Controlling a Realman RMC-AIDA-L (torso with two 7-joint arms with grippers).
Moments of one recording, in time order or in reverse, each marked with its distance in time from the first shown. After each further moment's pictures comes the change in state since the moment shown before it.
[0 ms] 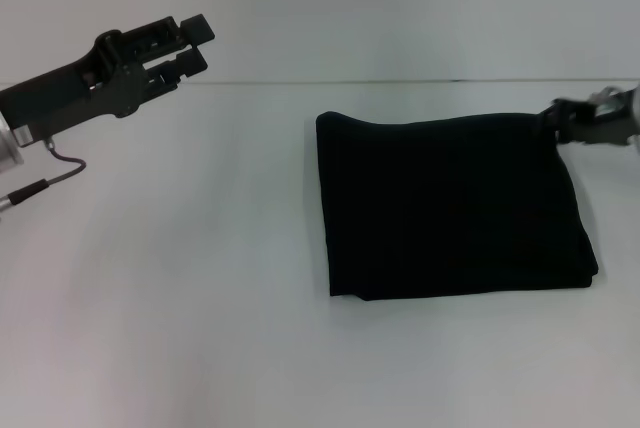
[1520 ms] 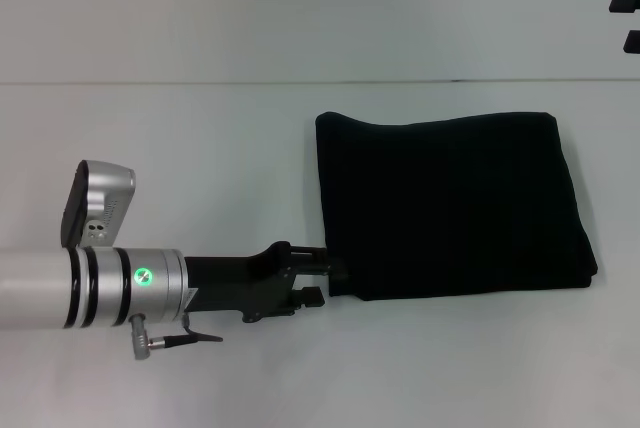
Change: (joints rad) left arm -0.100 -0.080 0.210 -0.291 0.361 -0.291 -0.255; right arm -0.203 -0.181 0.281 -0.206 0.548 -0.688 -0.180
